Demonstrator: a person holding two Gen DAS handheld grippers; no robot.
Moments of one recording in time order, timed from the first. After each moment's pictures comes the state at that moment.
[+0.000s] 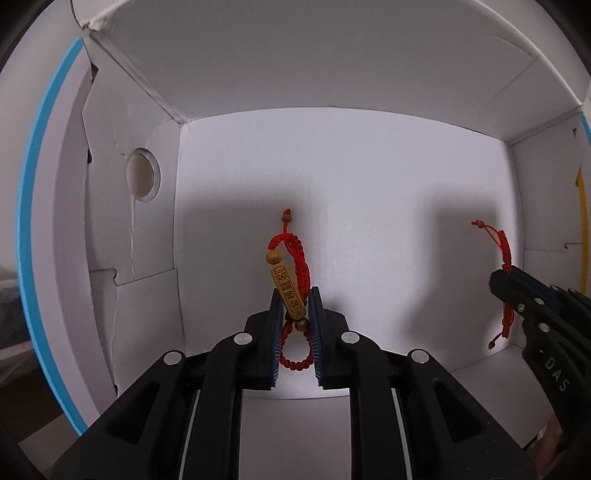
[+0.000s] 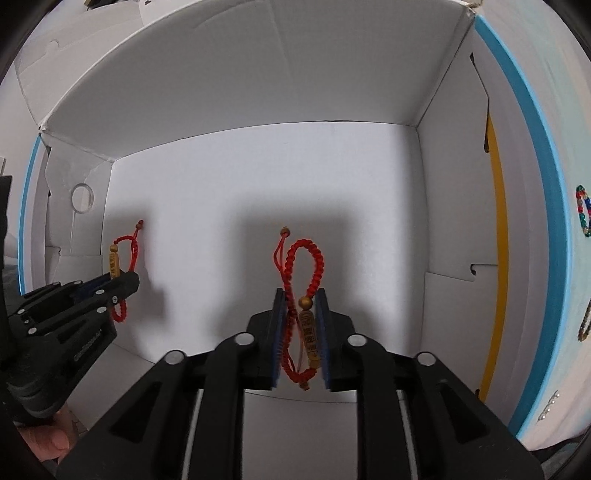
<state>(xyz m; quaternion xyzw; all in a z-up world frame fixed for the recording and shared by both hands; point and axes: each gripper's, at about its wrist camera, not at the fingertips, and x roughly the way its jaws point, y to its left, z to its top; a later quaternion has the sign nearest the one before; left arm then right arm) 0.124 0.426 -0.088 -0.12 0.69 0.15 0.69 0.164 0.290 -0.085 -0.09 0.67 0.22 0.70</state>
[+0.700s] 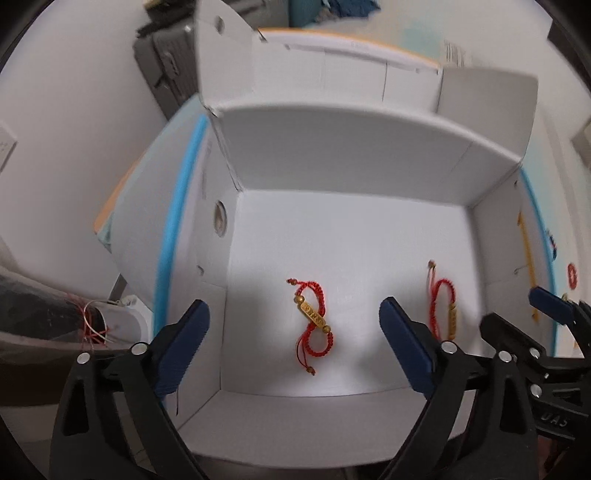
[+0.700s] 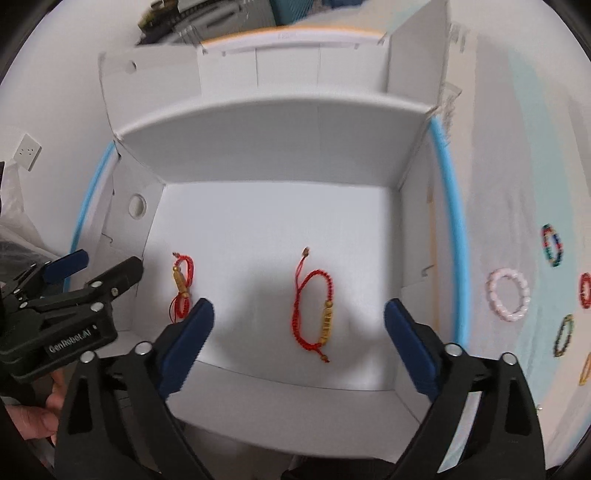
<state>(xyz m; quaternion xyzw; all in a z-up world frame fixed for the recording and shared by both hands) 0.062 0.414 0.000 -0.12 0.55 0.19 0.80 0.127 0.266 -0.012 -0.09 0.56 0.26 0.78</state>
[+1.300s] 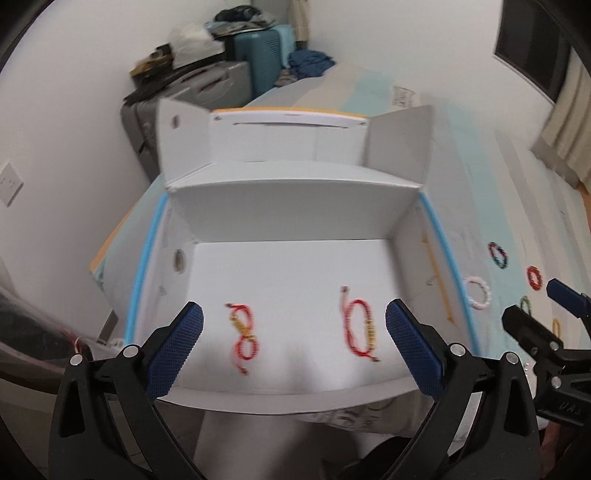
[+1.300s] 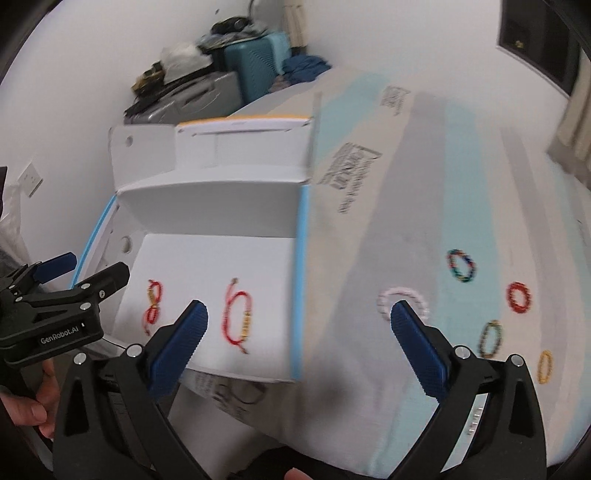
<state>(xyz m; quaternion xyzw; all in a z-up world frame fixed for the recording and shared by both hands) 0.042 0.336 0.058 -0.09 0.46 0.16 0.87 0.092 0.143 0.071 -0.08 0.45 0.21 0.87</state>
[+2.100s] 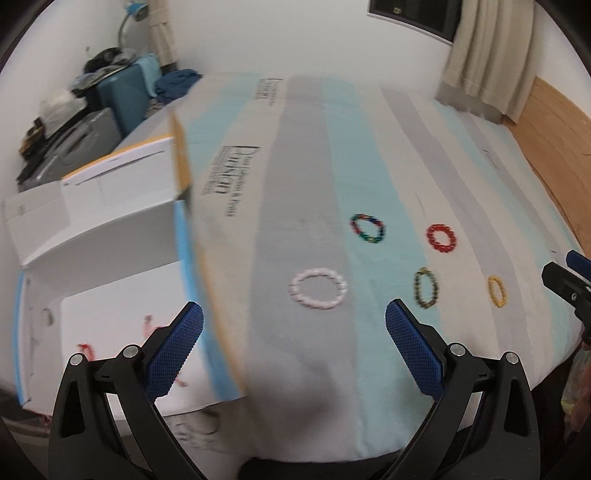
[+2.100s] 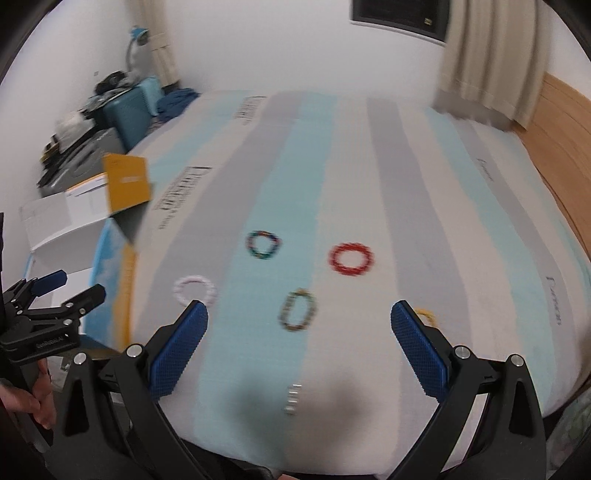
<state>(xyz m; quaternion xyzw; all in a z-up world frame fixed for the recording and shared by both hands) 0.119 0.108 0.043 -0.02 0.46 0.00 0.89 0.110 -0.142 0.080 -0.01 0.44 0.05 0.90</state>
